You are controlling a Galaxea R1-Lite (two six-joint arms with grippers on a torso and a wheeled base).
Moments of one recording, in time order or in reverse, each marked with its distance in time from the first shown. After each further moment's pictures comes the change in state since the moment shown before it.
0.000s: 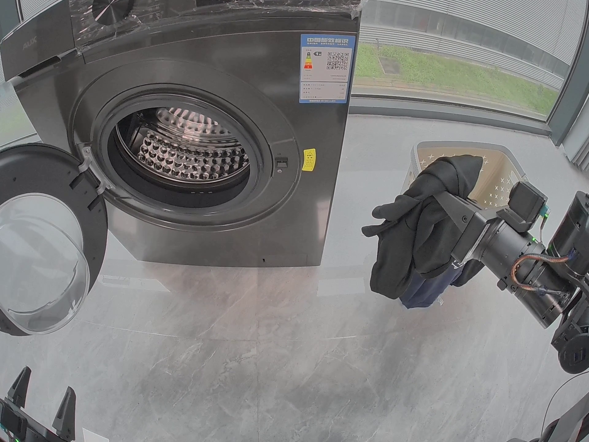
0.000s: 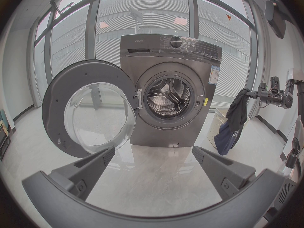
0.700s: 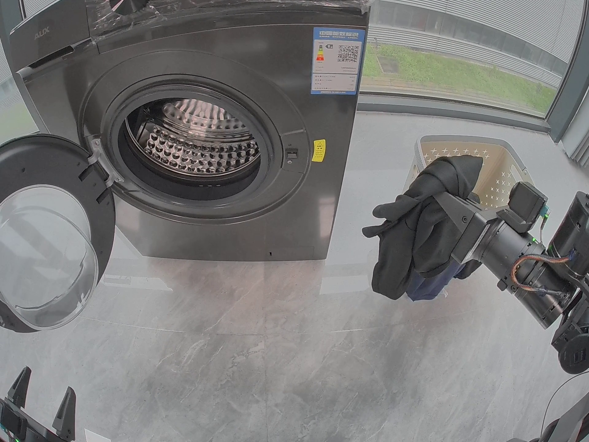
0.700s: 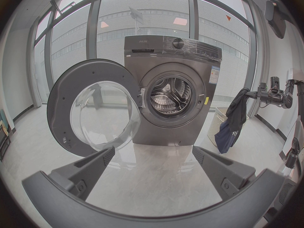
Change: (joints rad) left arm 0.000 0.000 0.000 0.000 0.000 -0.001; right arm 0.003 -0.001 0.001 0.000 0.000 0.000
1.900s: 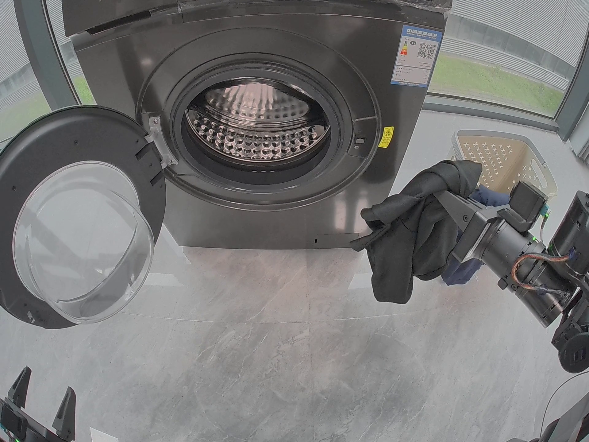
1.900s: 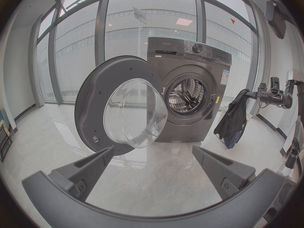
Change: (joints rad) left arm 0.000 0.000 0.000 0.000 0.000 -0.002; right arm -0.007 0.001 -0.001 -0.001 0.001 0.000
